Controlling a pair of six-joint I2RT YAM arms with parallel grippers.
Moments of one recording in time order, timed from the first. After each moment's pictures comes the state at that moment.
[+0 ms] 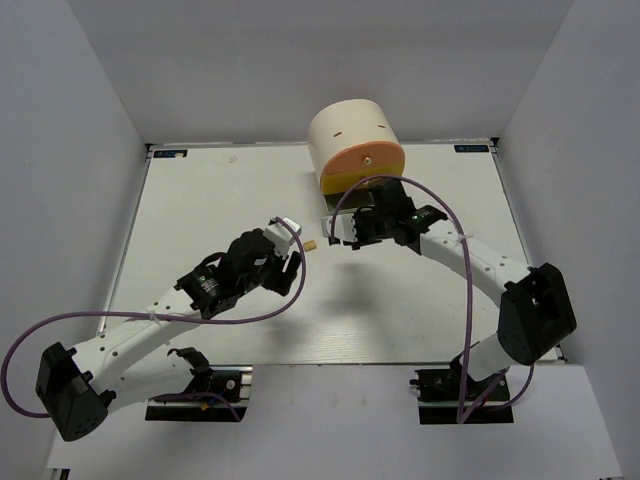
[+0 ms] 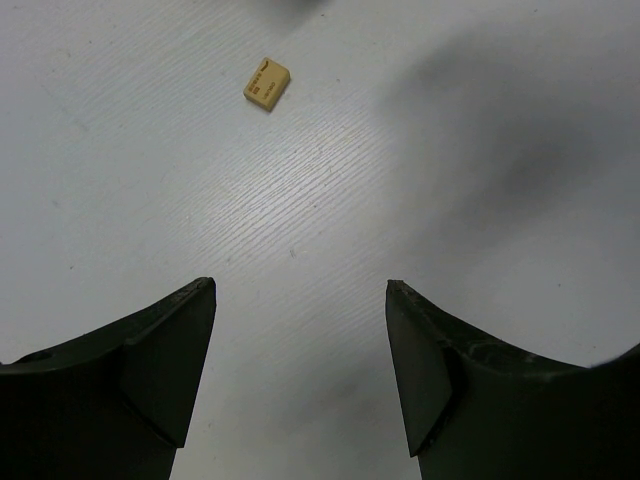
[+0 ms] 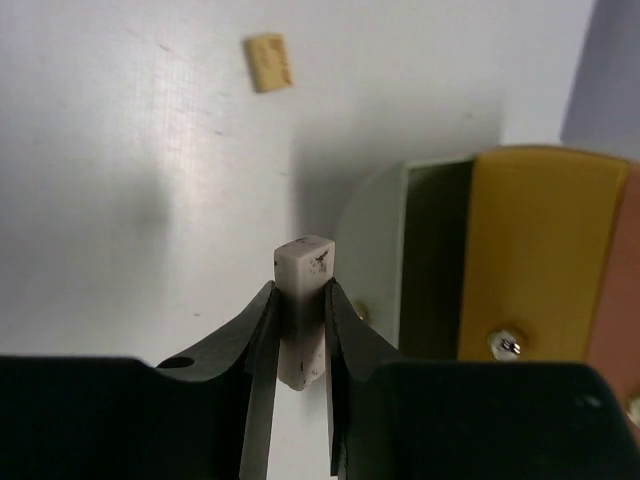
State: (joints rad) left arm -0.81 0.99 0.78 -0.40 -0.17 -0.08; right arm 0.63 1.51 1.14 -0.47 -0.37 -1.21
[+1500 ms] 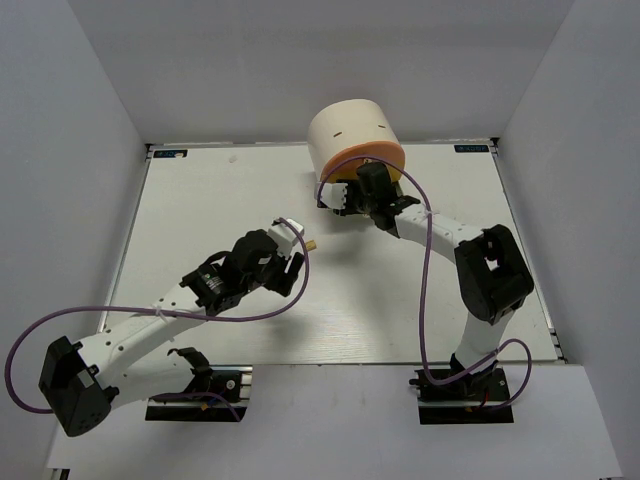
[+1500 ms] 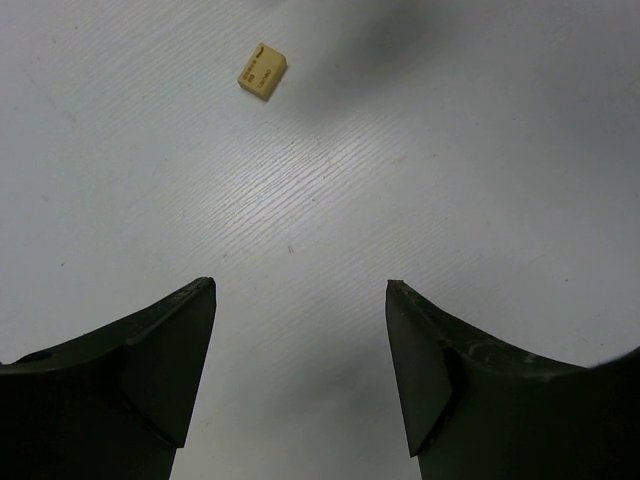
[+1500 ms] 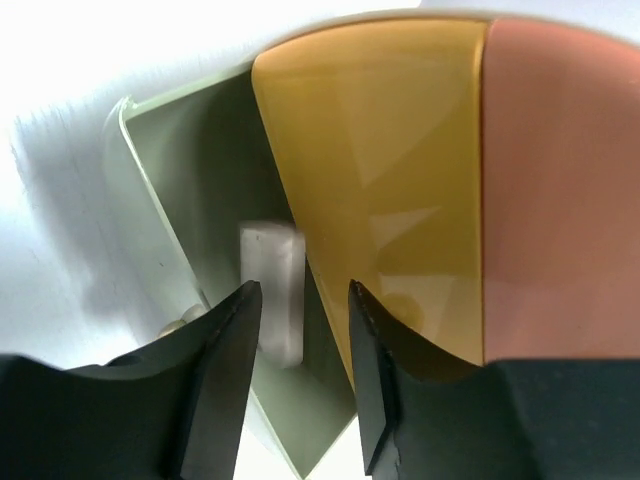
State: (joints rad) left arm -0.81 1.03 0.78 -0.40 -0.17 -0.08; right arm 0.57 1.80 1.25 -0.03 -0.04 -1.13
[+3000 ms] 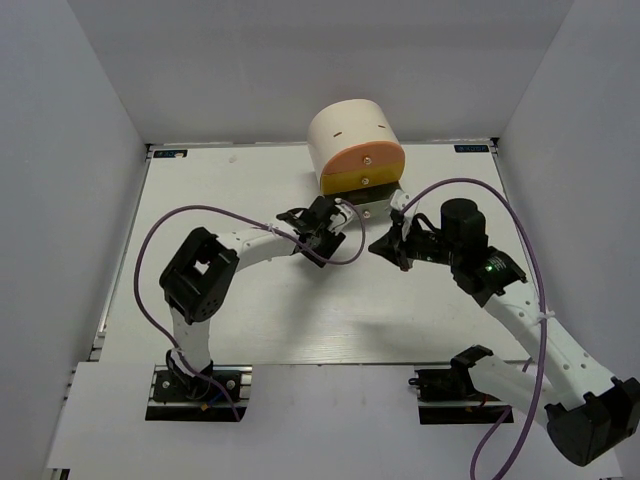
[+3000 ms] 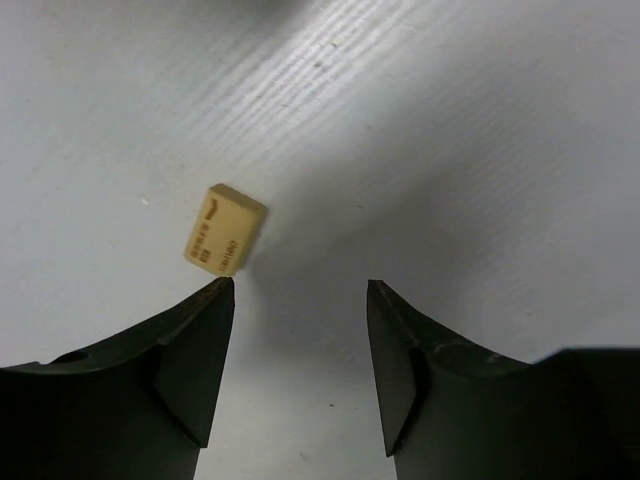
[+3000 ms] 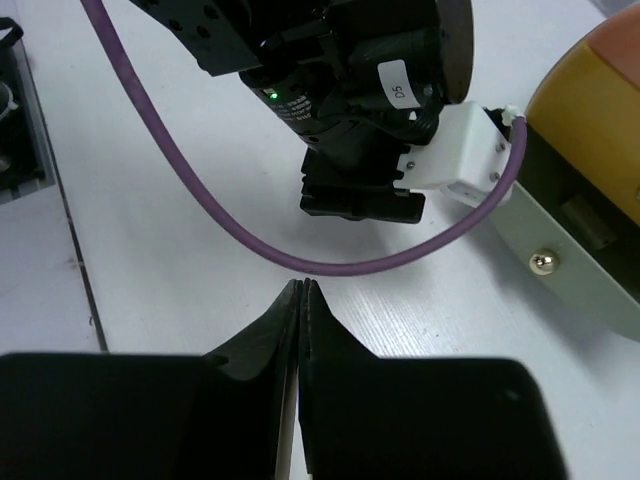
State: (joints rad) left arm -0.75 1.91 1.29 -0.41 -0.15 0.04; right arm 0.50 0.94 0.88 -0.35 -0.64 -0.27
